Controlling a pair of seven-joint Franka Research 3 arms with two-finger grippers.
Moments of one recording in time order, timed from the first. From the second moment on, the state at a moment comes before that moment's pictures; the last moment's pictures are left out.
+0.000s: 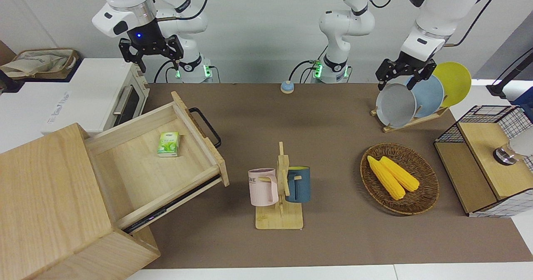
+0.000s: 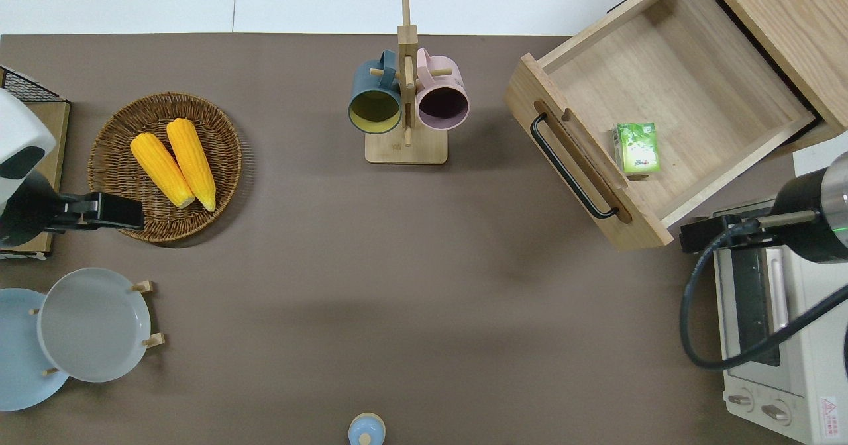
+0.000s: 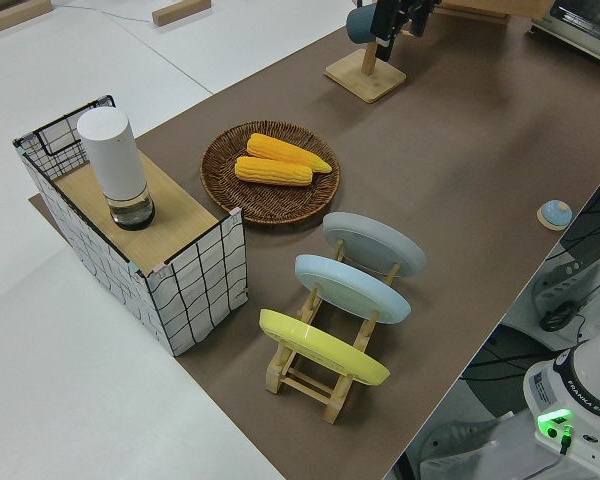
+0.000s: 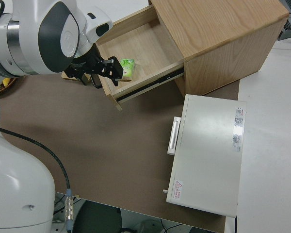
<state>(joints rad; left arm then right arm) -0.12 -0.03 0.07 -1.60 -0.02 1.57 -0.04 0.03 -0.03 0.08 -1.49 0.01 1.41 0.05</state>
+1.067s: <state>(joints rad) -0.12 -0.03 0.07 -1.60 -0.02 1.57 -0.04 0.03 -0.03 0.08 -1.48 0.01 1.41 0.05</state>
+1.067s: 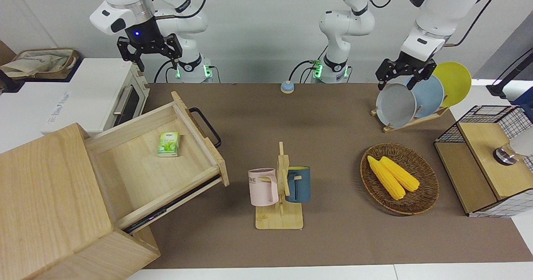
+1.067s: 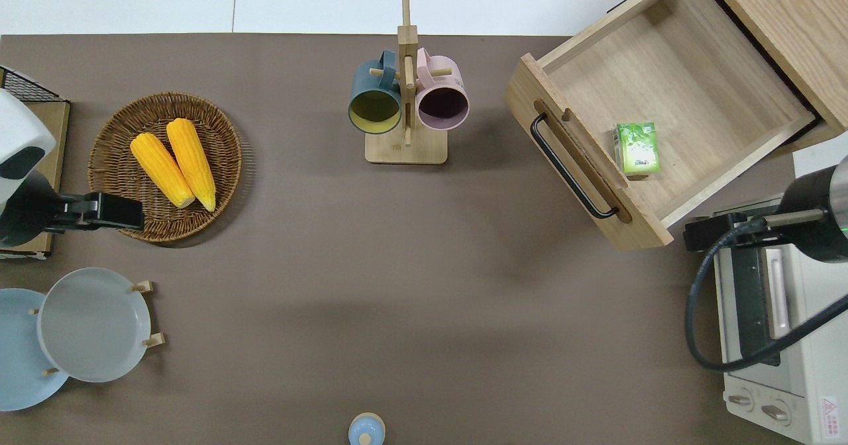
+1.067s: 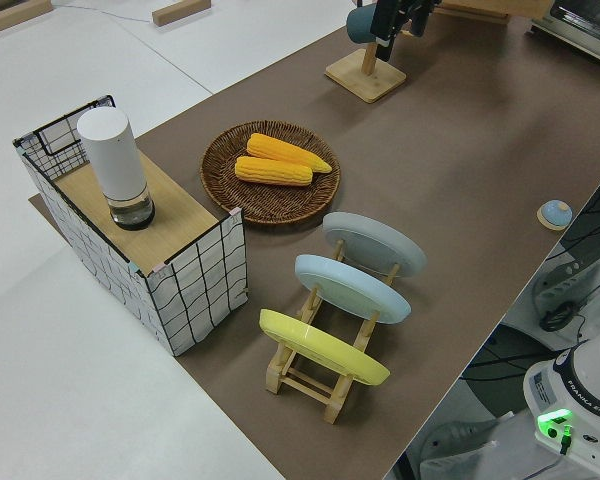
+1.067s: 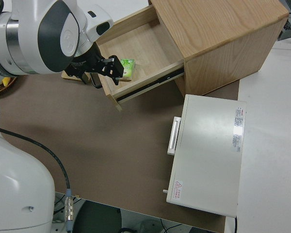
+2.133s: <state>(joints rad) -0.12 -0.03 0.07 -1.60 -0.02 1.57 -0.04 0.09 -0.04 0.07 -1.49 0.01 1.41 0.30</state>
